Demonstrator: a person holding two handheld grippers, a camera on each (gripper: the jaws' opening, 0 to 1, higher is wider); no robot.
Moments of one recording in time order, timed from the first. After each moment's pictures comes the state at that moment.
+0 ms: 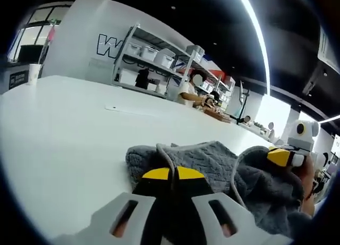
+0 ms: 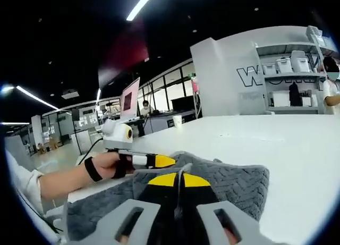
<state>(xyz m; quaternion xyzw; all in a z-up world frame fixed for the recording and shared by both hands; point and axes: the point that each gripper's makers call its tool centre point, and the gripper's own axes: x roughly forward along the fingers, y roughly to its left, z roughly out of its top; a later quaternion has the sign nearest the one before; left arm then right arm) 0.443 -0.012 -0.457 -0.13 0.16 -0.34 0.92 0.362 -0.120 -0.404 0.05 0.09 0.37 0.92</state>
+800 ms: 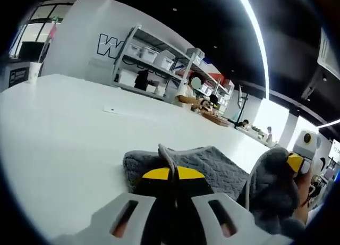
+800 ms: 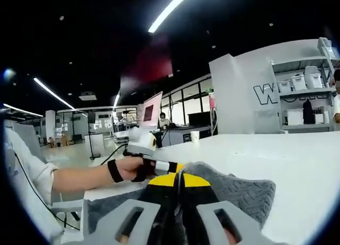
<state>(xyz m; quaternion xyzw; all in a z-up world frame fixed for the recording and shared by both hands) 0.425 -0.017 -0.446 -0.15 0.16 -0.35 0.91 0.315 -0.114 -0.373 0.04 0.01 0.44 0.90</state>
